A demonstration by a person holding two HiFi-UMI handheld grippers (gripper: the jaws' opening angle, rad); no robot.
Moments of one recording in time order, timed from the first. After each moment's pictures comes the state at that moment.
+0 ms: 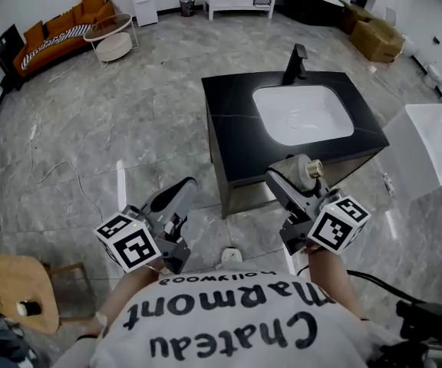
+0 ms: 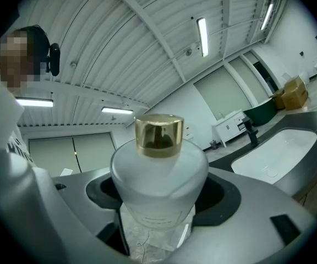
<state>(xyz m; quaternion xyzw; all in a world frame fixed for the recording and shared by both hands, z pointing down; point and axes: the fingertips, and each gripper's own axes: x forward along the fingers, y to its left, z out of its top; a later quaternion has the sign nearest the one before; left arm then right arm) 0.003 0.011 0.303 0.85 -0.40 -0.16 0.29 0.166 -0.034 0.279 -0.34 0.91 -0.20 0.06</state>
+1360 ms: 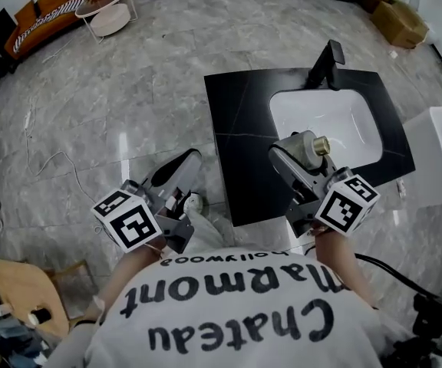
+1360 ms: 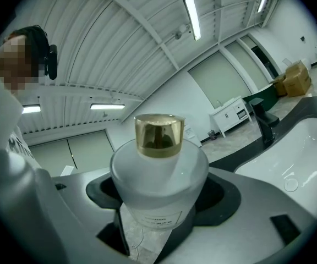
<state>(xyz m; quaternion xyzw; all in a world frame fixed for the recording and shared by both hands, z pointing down) -0.019 -0.213 0.338 0.84 -0.42 -0.15 0.32 0.135 -0.258 0.328 -0.32 0.91 -0.25 0.03</state>
